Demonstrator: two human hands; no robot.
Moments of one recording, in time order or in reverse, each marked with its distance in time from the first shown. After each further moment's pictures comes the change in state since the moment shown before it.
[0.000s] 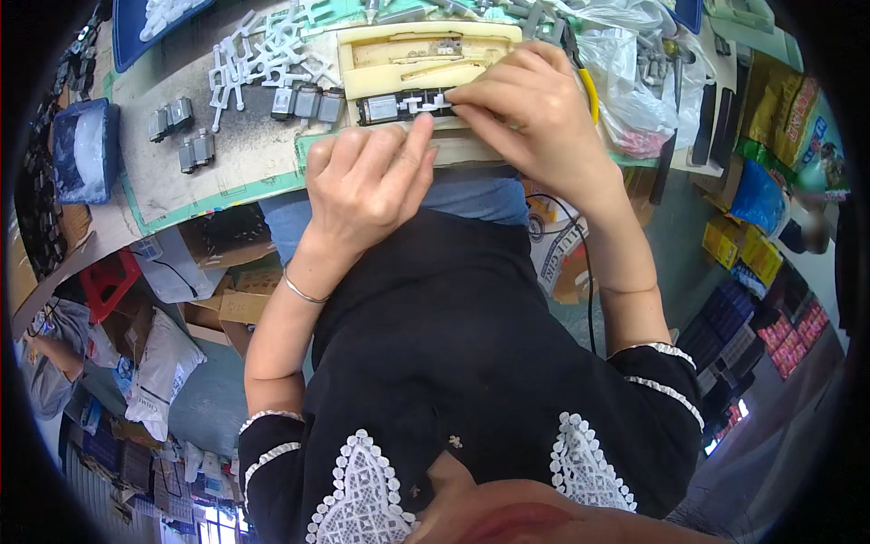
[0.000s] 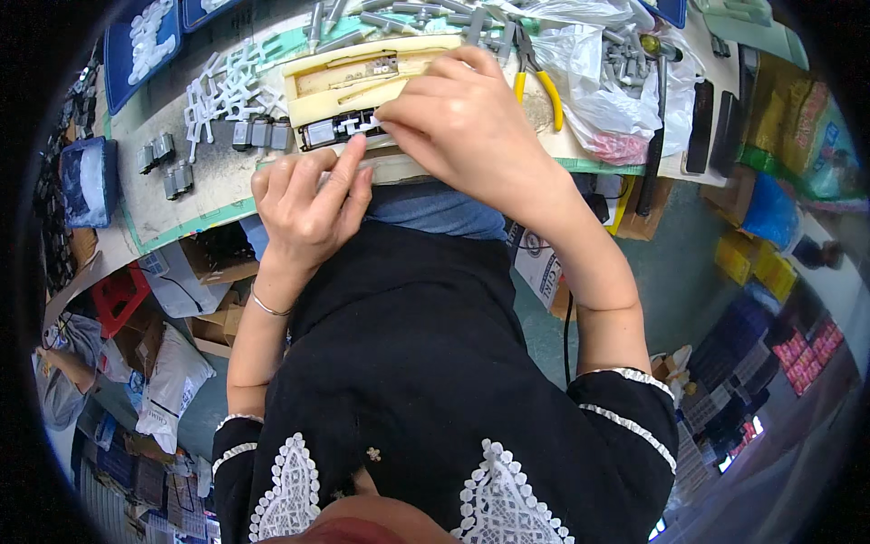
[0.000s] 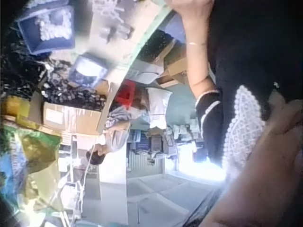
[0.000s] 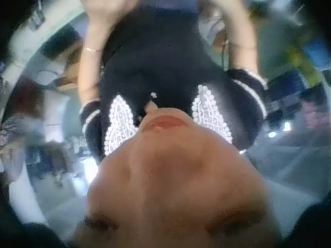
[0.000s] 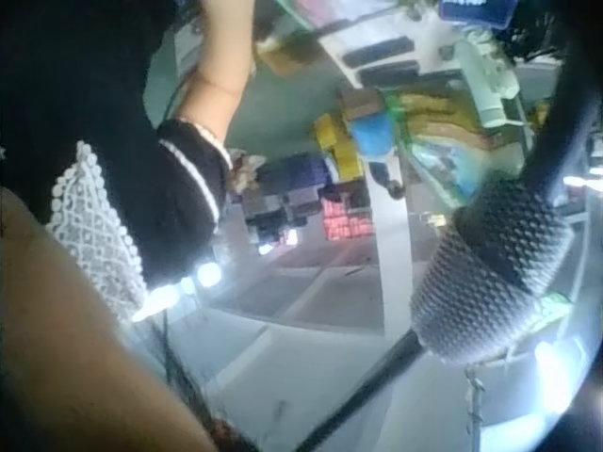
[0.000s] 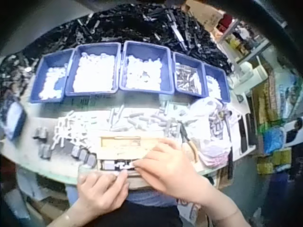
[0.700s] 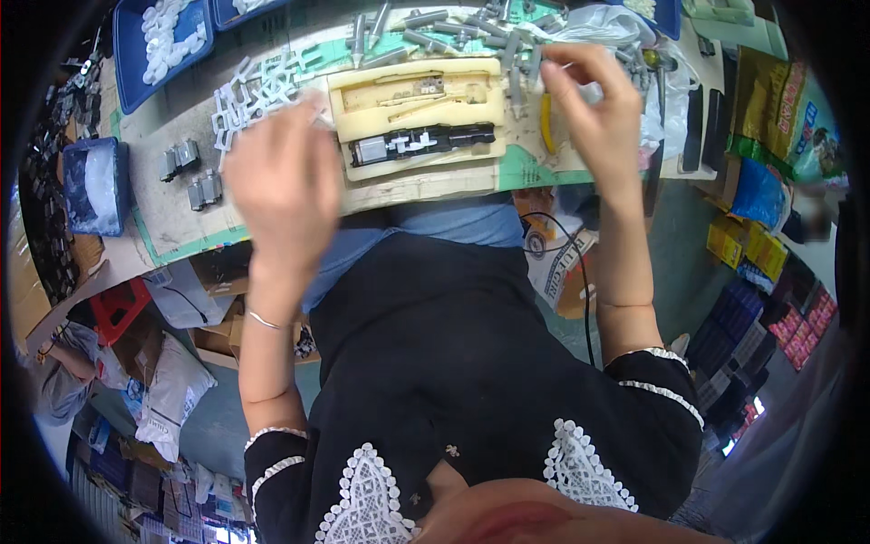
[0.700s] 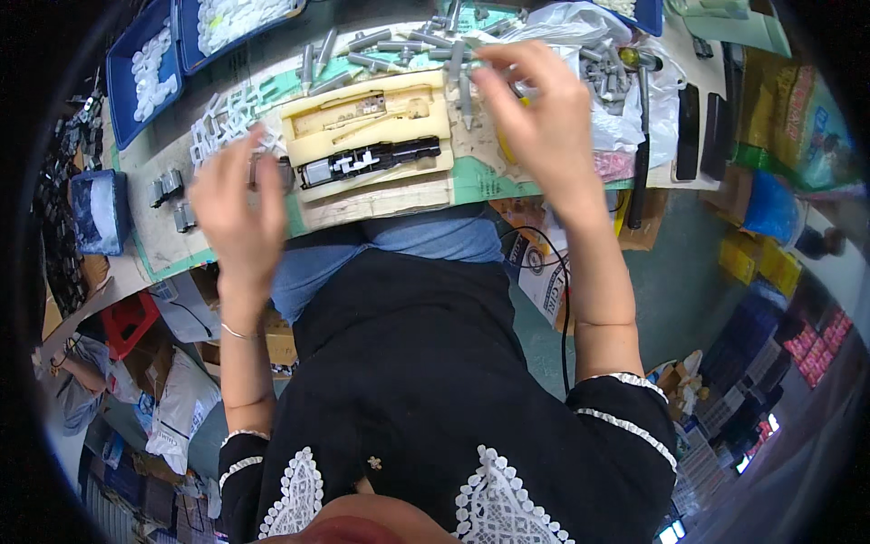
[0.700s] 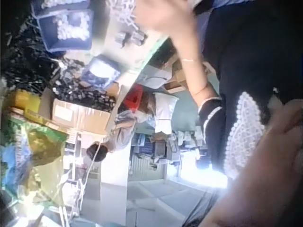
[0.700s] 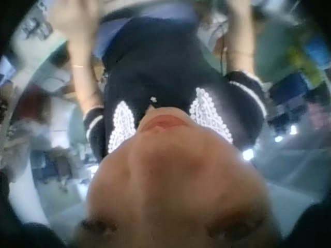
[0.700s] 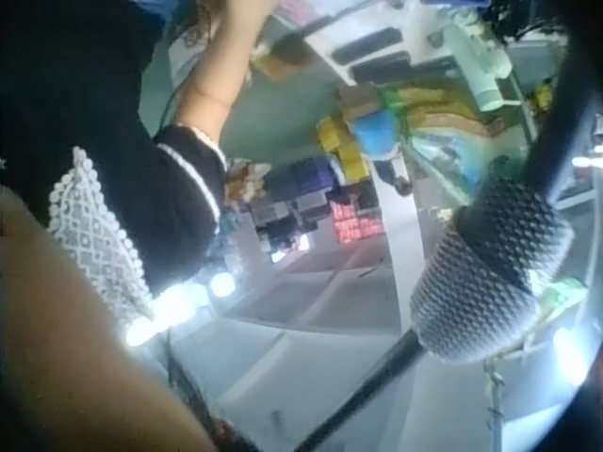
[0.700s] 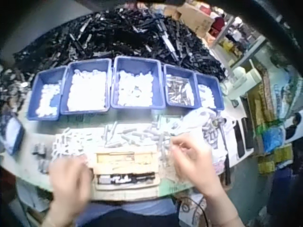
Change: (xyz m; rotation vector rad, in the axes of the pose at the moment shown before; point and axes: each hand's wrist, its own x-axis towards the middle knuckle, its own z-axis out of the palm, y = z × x) left_hand 0.031 -0.043 -0.023 0.041 -0.028 -0.191; right_hand -0.019 0.036 -0.034 0.187 0.276 0.579
